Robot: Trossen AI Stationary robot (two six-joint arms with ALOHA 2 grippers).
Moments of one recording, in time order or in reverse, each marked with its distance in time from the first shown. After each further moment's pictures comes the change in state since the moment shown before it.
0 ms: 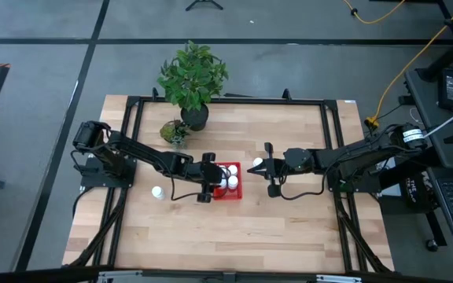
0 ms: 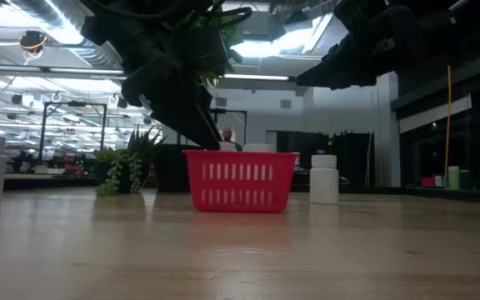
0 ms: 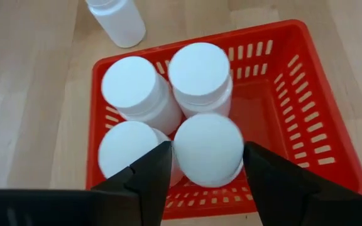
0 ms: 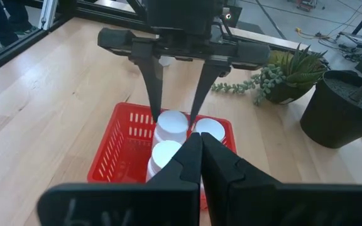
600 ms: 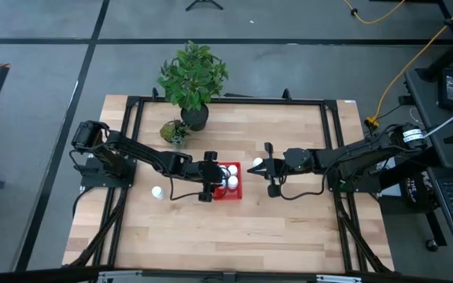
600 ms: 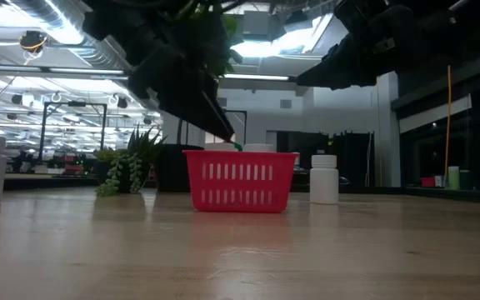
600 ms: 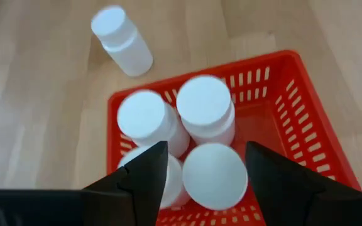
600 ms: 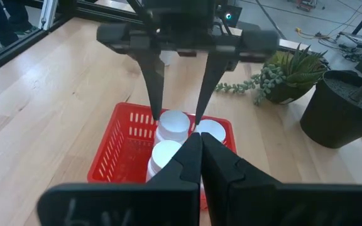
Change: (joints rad) left arm -0.005 -0.018 0.001 0.051 -0.025 0.071; right arm 0.000 0.000 0.000 0.000 0.000 0.000
